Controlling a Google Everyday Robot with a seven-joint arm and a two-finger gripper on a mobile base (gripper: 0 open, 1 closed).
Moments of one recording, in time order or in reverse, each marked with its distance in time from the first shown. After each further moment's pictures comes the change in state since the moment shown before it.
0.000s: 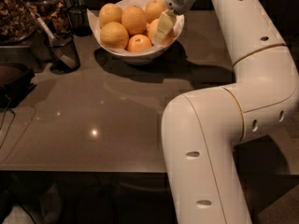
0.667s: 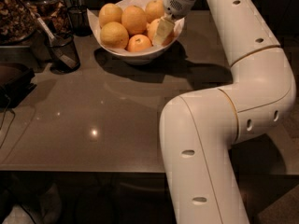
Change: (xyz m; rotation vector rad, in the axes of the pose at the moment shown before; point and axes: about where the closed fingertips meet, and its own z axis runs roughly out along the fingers) arm 0.005 -0.001 0.016 -0.020 0.015 0.007
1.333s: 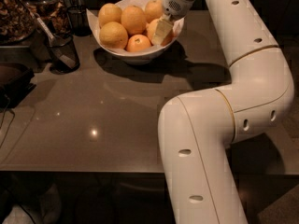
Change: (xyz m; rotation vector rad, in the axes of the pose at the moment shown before) arm -0.006 0.003 0.004 -0.014 -0.012 -0.015
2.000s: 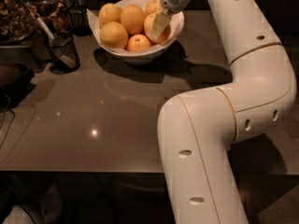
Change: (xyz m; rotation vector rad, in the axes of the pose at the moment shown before) arm -0.017 -0.006 -0.018 0.055 -0.048 -0.004
